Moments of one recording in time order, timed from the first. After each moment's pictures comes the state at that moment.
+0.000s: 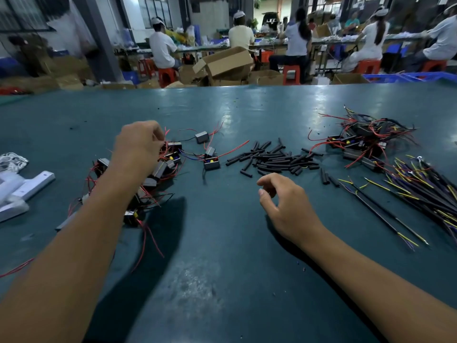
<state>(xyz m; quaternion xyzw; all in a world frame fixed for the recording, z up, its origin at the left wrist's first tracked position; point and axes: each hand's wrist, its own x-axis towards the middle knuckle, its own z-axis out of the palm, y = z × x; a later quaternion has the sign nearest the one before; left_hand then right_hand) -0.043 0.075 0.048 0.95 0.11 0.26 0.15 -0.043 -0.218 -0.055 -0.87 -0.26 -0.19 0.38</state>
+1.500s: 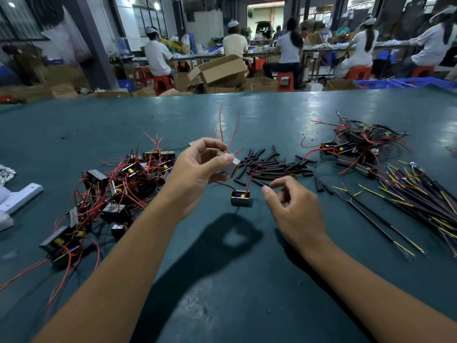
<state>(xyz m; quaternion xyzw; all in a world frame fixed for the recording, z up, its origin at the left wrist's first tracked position) -0.045 -0.032 0.018 0.65 -0.09 0.09 0.75 -0.035 -0.232 -0.052 -0.85 -0.12 -0.23 0.46</state>
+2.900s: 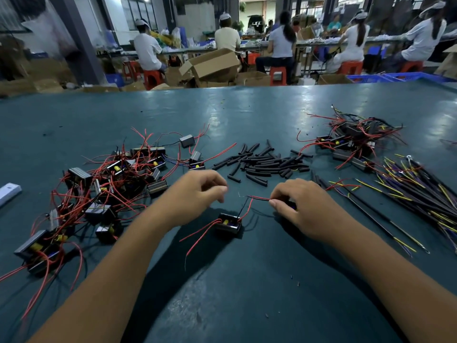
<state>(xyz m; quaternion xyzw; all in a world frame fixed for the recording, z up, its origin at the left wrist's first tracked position) -0.047 -0.012 -0.014 0.91 -0.12 0.03 0.39 -0.022 -0.273 -0.039 -0.92 -0.31 -0.10 0.21</state>
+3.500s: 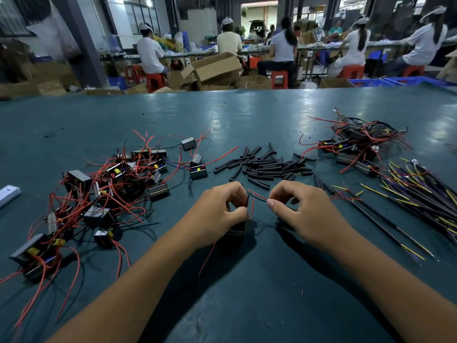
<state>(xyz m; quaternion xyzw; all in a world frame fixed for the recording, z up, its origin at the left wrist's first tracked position) -0.050 -0.046 -0.037 0.90 -0.15 0.04 0.40 -0.033 -0.262 -0.038 -0.87 -0.26 -0.11 0.40</state>
